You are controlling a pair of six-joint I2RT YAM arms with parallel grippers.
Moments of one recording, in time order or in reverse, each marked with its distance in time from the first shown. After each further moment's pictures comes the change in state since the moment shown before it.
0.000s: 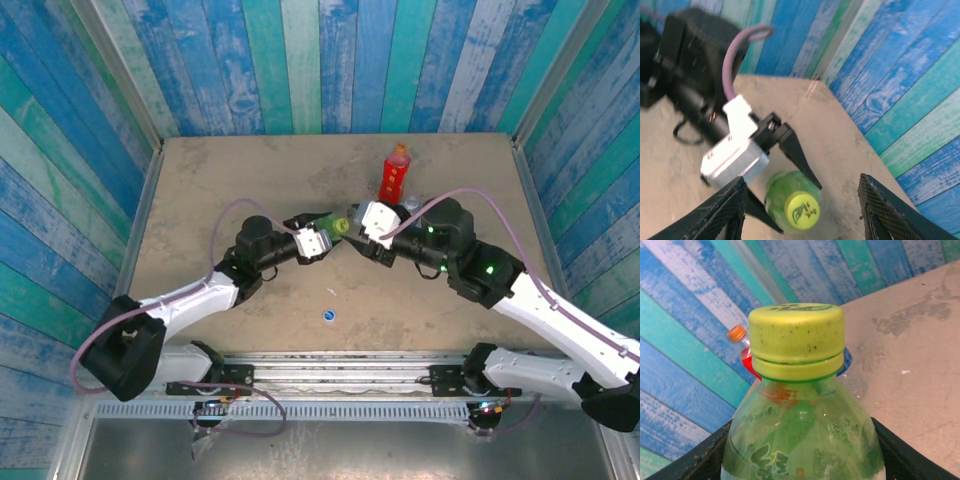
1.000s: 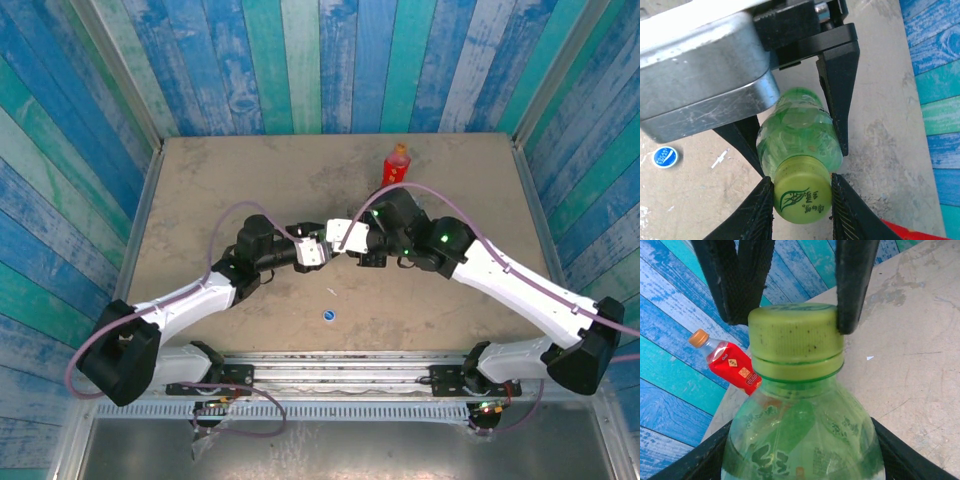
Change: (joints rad) left arm 0.003 -0.021 0.012 -0.136 0.089 0.093; right arm 0.006 0.274 0.179 -0.328 0.082 -0.206
